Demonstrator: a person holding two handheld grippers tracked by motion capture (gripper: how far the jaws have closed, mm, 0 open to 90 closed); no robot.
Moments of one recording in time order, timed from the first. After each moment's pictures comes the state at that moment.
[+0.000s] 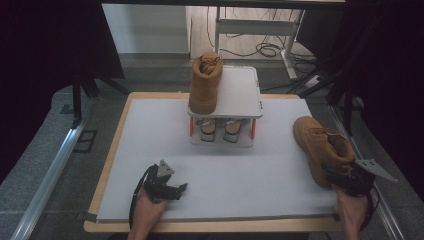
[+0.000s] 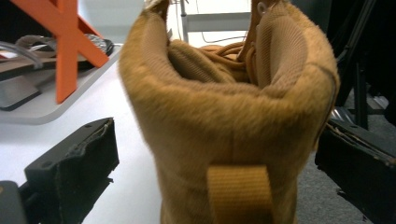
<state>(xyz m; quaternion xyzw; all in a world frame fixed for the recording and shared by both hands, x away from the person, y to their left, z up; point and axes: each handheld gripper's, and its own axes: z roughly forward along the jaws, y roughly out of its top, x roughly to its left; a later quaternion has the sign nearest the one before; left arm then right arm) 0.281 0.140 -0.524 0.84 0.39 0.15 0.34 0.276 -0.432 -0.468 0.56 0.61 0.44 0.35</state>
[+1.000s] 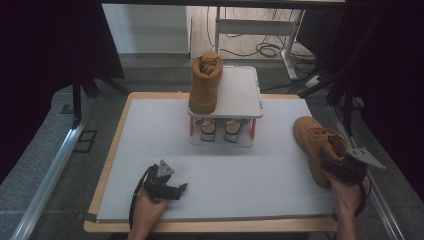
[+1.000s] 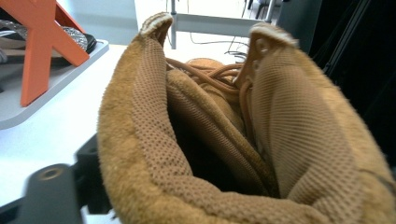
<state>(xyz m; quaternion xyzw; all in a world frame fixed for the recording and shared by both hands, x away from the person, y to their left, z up) 0.281 0.140 -0.524 0.84 0.39 0.15 0.34 0.304 -0.421 -0.462 0.54 0.63 0.40 0.39</state>
